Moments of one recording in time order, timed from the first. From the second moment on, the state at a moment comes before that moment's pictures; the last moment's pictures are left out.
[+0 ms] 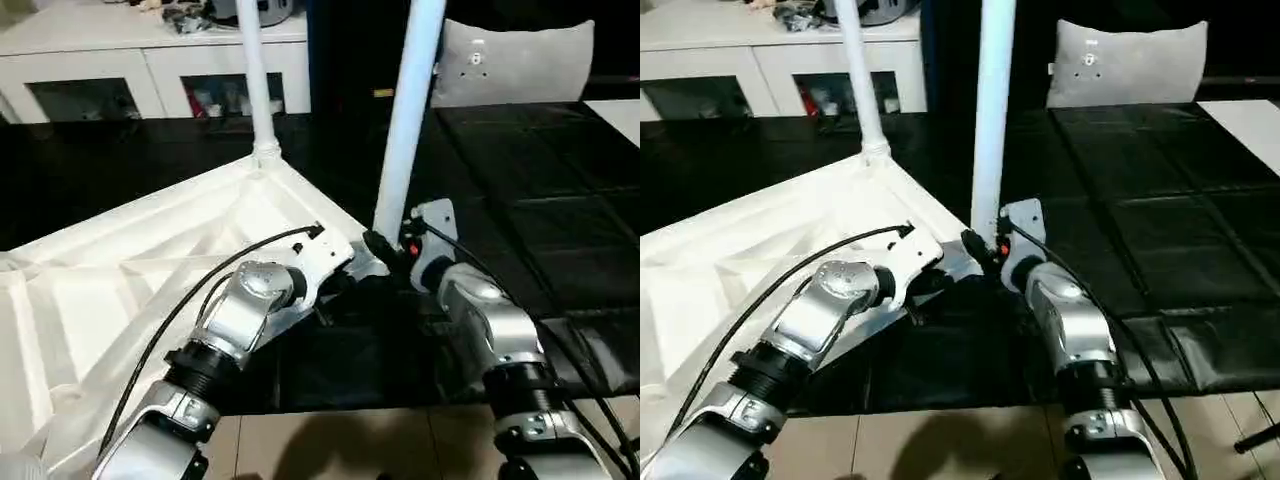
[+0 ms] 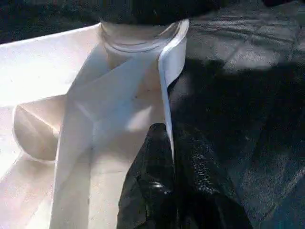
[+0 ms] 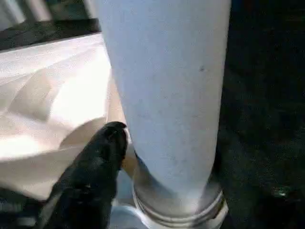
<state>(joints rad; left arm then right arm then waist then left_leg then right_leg) -0.57 0.13 -0.32 0.43 0.15 0.37 -0.75 -0.46 -0.12 -0.03 0.42 0.12 0.30 0.52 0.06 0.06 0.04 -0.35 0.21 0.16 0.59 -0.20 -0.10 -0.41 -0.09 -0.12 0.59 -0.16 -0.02</state>
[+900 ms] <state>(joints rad) -0.55 0.40 -0.42 0.44 0.05 0.01 -1.29 -0.37 -0.52 0.15 0.25 0.23 0.28 1.28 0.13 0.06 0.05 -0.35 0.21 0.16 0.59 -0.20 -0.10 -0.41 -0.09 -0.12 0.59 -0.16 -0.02</state>
